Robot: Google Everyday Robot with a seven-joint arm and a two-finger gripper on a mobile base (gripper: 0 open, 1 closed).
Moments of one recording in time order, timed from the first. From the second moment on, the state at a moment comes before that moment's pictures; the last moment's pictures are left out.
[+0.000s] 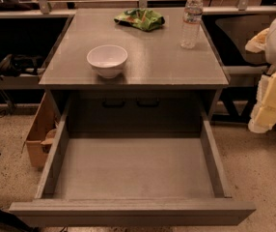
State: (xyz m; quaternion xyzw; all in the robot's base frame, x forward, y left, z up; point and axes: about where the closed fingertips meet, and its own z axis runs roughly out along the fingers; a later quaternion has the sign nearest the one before) arm 0.438 -0.217 0.976 -0.60 0.78 -0.03 0.16
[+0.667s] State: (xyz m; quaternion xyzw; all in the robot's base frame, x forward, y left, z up) arm 0.469 -0.224 0.974 -0.59 0.78 -0.03 0.20
